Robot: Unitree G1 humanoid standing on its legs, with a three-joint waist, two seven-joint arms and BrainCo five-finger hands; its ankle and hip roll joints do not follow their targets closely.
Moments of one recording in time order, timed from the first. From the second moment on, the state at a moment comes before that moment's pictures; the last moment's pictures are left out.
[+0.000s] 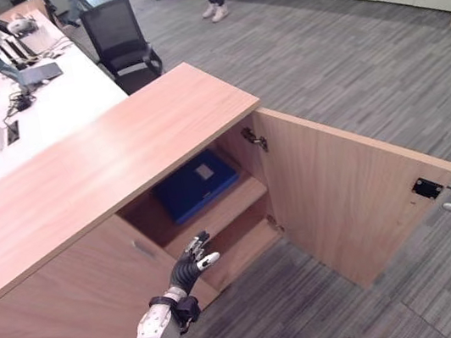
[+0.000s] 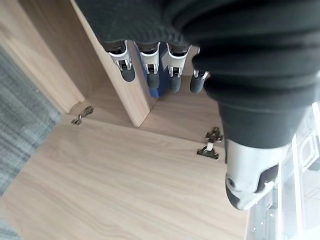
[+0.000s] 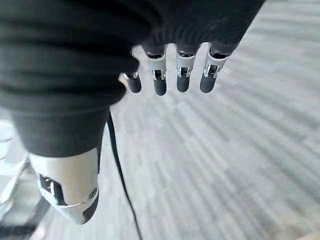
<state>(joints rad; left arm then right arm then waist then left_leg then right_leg) 0.08 0.35 -0.28 0.30 -0.56 -0.09 -0.20 -0.40 -0.82 0.02 1.22 0.30 -0.08 -0.04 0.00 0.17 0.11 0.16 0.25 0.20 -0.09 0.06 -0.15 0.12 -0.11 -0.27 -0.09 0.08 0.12</state>
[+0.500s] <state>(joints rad) 0.13 0.36 -0.28 0.31 -0.56 -0.07 -0.20 -0.45 -0.66 0.20 1.21 0.33 -0.07 -0.06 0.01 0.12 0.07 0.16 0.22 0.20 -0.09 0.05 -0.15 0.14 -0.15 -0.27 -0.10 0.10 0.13</state>
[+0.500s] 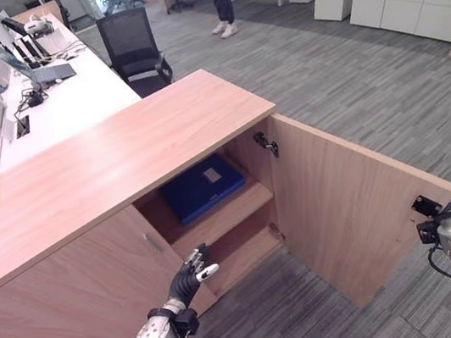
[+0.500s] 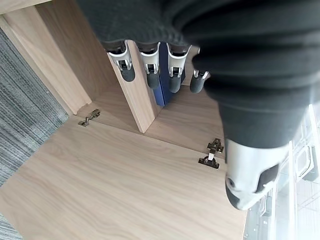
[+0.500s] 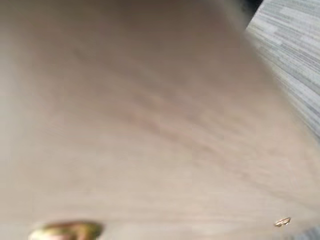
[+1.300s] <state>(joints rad) 0.17 0.28 -0.23 0.32 -0.56 -0.07 -0.14 -0.05 -0.34 0.44 0.77 0.20 -0.06 0.11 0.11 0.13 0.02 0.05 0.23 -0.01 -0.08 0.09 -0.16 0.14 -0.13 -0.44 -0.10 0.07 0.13</state>
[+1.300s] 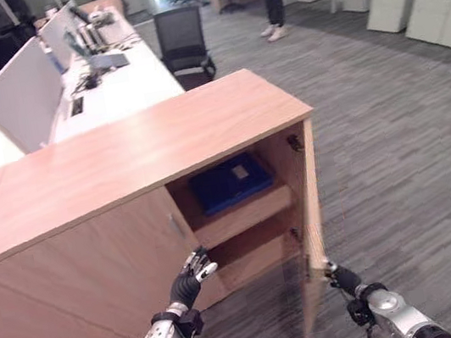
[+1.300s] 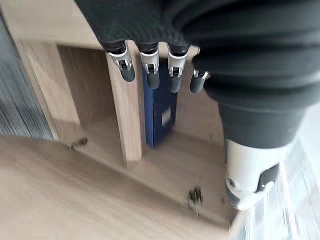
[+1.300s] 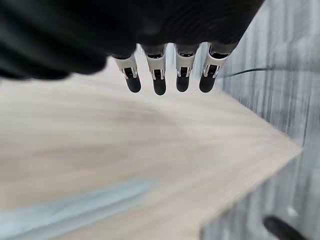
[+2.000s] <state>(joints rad) 0.12 0.36 -0.22 0.26 -0.56 -0.06 -0.14 -0.29 -0.22 0.39 0.71 0.24 -0.03 0.06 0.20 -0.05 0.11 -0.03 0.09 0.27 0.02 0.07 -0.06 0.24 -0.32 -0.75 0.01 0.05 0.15</state>
